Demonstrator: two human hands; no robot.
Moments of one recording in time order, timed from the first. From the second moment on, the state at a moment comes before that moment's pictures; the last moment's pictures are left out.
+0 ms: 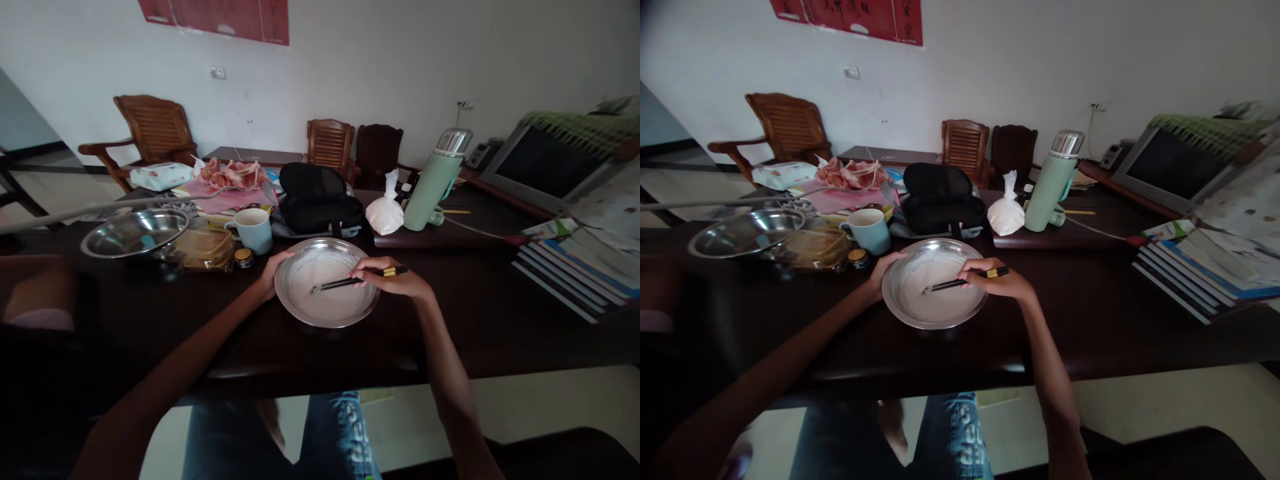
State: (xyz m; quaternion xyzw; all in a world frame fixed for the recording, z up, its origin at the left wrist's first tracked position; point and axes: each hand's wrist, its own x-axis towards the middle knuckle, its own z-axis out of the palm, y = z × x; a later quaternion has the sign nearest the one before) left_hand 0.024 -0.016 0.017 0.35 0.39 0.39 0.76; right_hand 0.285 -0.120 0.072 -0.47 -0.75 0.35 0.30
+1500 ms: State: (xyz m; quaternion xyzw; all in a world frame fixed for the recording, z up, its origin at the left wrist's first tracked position) left_hand 0.022 -0.015 0.015 0.36 0.40 0.37 0.75; right_hand 0.294 -0.122 0.078 -0.43 -0.81 0.28 0.27
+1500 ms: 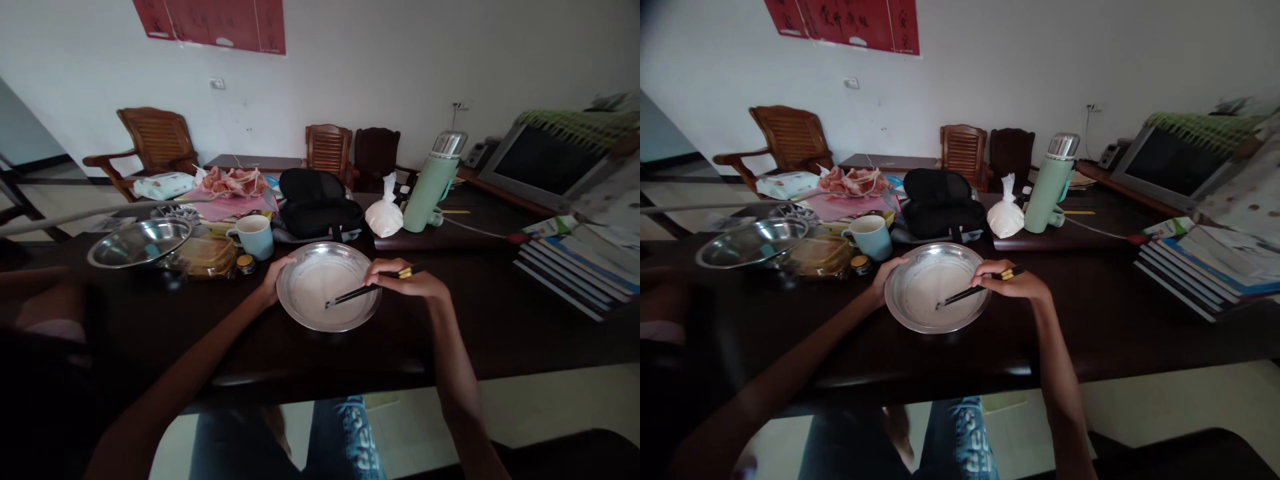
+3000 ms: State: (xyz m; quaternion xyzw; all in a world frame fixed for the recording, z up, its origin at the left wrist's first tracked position) left_hand 0.023 -0.016 0.017 0.35 0.39 0.38 0.76; right_hand 0.296 -0.110 0.066 -0.54 -0.72 0.25 0.36
